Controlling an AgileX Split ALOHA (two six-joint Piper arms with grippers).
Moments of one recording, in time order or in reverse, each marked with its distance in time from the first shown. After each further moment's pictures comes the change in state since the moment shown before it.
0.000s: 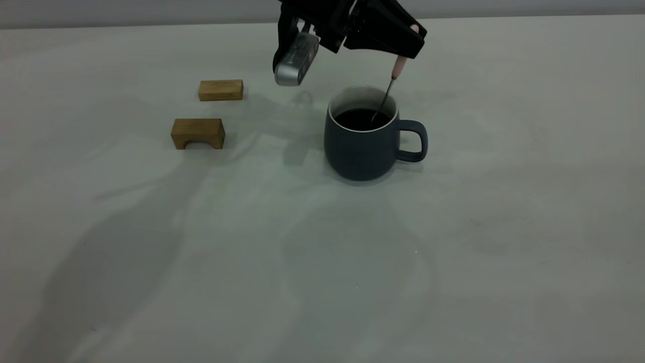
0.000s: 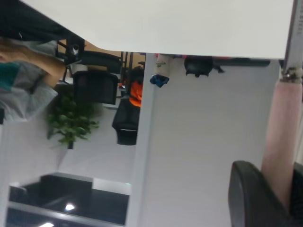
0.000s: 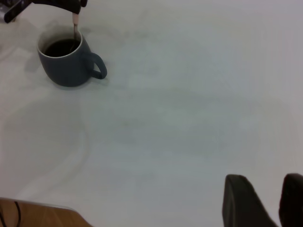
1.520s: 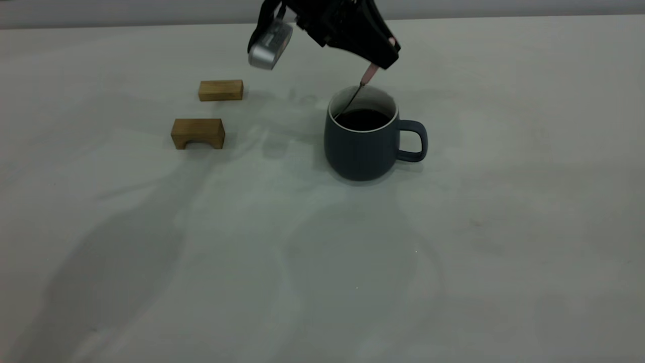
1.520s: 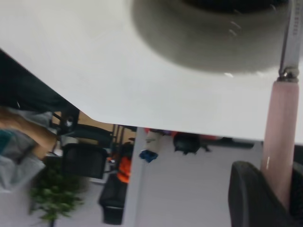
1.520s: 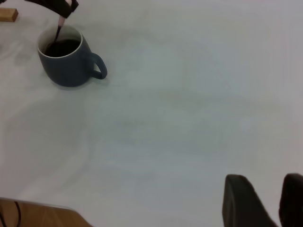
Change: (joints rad) left arm -0.011 -0.004 -0.129 0.288 0.000 -0.181; right arm 0.000 0.000 0.000 0.000 0.000 0.000
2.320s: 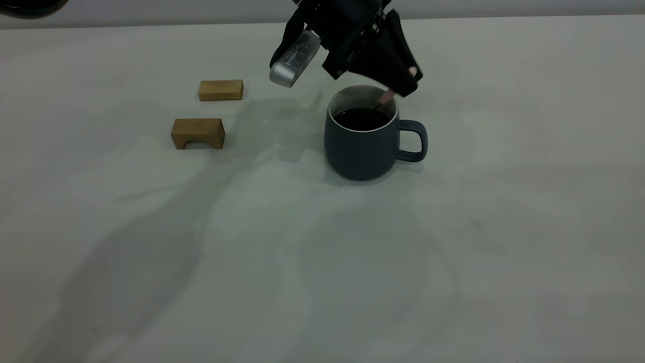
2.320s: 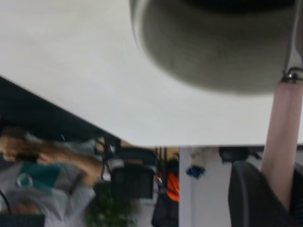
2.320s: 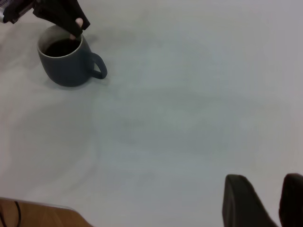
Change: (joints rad) left arm -0.067 0.026 0.000 0.069 0.000 0.124; right arm 0.000 0.000 0.000 0.000 0.001 0.000
